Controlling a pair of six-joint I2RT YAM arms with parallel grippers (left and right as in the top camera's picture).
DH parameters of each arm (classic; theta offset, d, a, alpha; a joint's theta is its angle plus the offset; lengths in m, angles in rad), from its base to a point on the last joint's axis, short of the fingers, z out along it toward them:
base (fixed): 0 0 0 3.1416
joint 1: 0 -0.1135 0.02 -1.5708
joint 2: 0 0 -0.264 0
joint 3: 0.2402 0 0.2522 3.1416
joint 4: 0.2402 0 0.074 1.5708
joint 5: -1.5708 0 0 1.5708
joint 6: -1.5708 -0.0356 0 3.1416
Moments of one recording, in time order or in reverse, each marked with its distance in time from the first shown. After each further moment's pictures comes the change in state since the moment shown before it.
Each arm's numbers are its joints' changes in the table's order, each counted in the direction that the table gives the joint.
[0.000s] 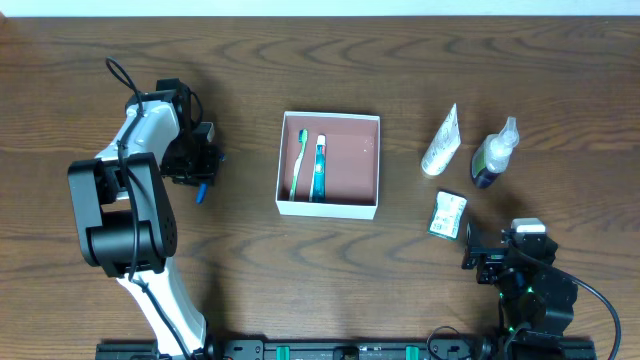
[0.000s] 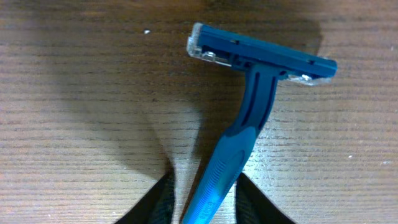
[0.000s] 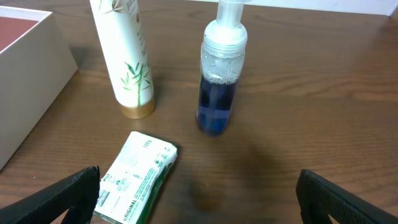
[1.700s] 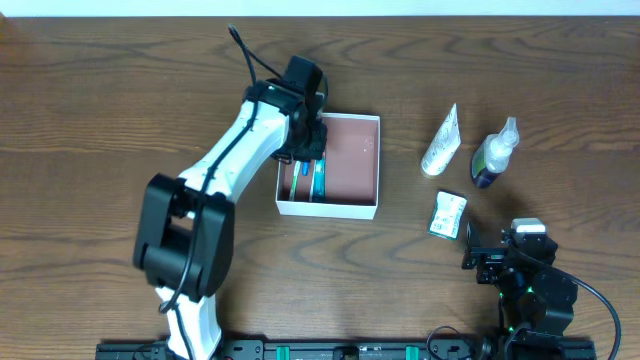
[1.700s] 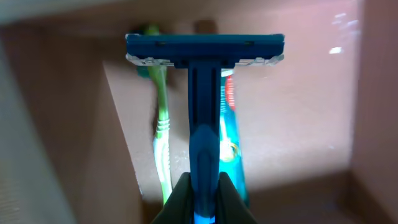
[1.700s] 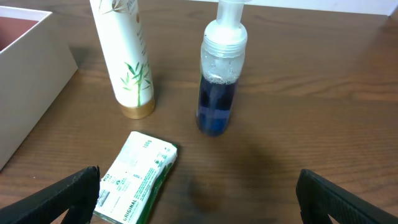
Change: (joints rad) left arm 0.517 0.068 0.127 -0.099 -0.073 0.335; right arm 0.000 0.000 0.000 0.000 0.000 0.000
